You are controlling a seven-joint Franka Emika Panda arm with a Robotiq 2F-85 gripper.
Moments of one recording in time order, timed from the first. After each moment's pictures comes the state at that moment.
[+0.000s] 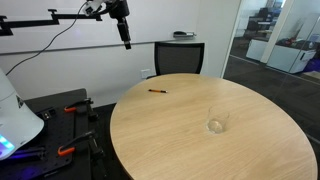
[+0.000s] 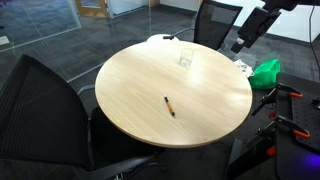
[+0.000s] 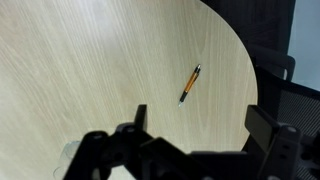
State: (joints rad) arm 0.08 -0.38 0.19 -2.70 0.22 2.57 0.38
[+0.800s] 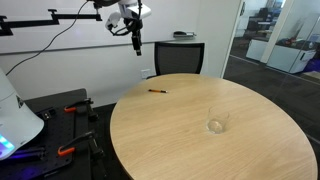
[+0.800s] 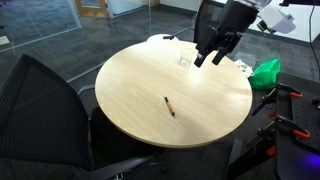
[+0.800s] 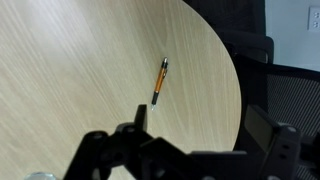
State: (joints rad) arm 0.13 -0.03 0.19 -2.51 0.34 2.74 0.44
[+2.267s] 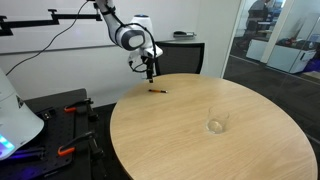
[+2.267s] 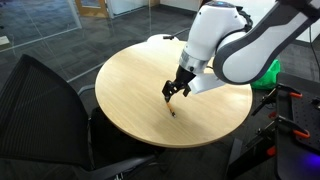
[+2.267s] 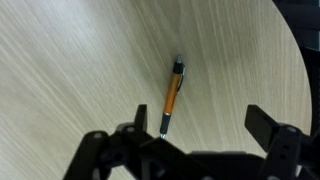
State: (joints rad) arm 0.34 0.58 0.00 -2.17 0.18 2.97 0.65
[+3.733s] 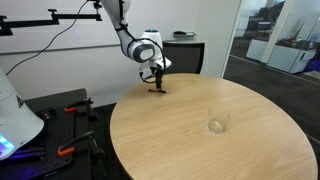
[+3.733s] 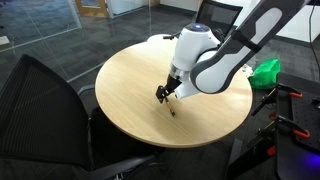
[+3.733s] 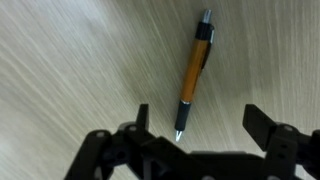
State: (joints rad) arm 0.36 0.81 -0.08 -1.96 0.19 2.96 0.65
